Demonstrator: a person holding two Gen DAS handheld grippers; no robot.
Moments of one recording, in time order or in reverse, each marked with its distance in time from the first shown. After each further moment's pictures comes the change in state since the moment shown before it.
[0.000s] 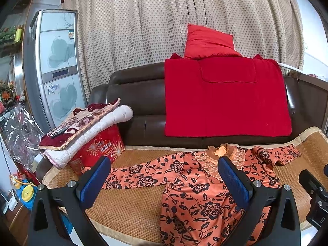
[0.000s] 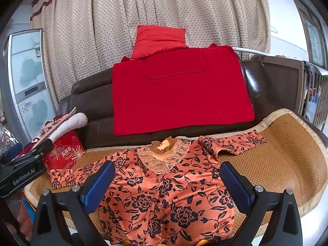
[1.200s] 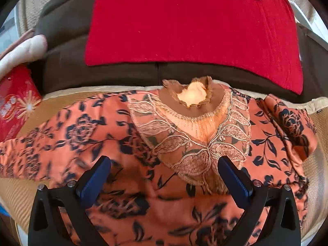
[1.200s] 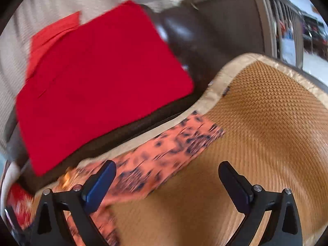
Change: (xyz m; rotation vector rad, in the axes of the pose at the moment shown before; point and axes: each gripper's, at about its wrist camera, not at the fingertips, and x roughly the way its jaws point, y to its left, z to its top) left arm 0.330 -0.163 -0.091 0.028 0.460 -0.214; right arm 0.265 -0.373 0.031 0.382 0.179 -0.216
